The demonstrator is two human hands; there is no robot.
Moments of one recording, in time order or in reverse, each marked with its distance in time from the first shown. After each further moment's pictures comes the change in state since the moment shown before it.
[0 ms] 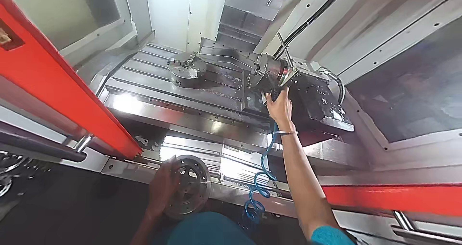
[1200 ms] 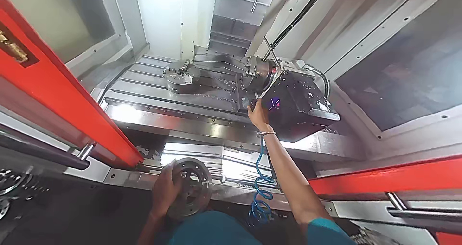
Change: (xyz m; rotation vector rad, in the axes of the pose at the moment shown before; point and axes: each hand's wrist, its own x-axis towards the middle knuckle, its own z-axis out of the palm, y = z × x) left_hand 0.000 -0.002 0.002 -0.040 0.029 0.034; right_hand -0.020 0.025 0.066 0.001 -0.172 0.025
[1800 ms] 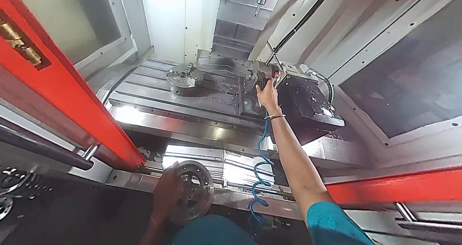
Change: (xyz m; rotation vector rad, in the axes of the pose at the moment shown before) left_hand -0.002 0.005 -0.002 0.022 -0.007 -0.029; right_hand 0.070 -0.032 -0.054 0.065 0.179 -0.023
